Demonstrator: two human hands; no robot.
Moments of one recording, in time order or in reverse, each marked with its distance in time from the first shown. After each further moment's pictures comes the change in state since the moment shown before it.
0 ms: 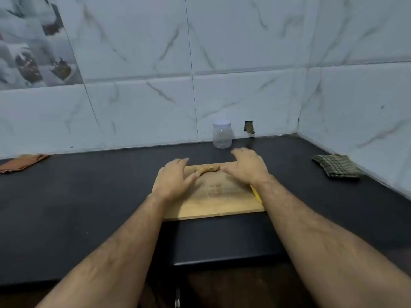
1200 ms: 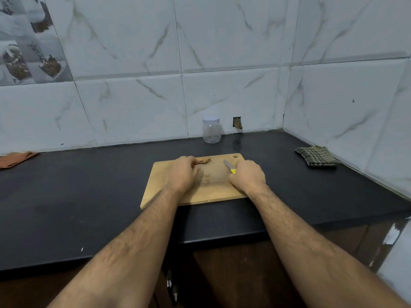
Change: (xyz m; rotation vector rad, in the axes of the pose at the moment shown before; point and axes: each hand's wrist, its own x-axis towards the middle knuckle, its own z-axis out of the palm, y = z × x) left_hand -0.003 0.048 0.023 -0.159 0.051 -0.067; right_hand -0.063 0.013 0.001 -0.019 0.018 0.229
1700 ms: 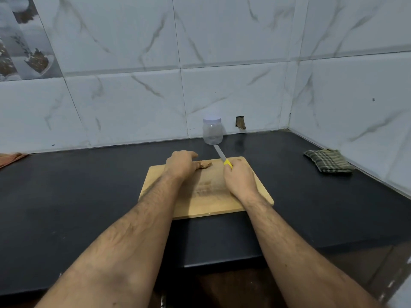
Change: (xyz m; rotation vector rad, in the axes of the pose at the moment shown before) left_hand 0.066 -0.007 0.010 0.115 -0.175 -0.061; right_hand 0.026 -0.019 0.030 0.436 0.117 0.000
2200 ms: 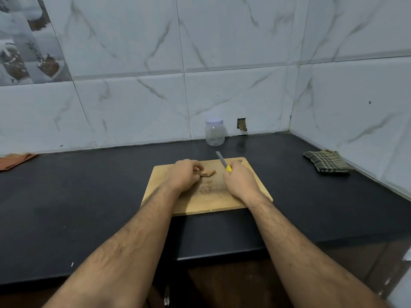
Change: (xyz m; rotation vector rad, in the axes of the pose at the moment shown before) left_hand -0.032 -0.006 0.000 -0.081 -0.061 0.067; right_hand -0.016 -0.013 -0.016 -0.084 -0.145 0.008
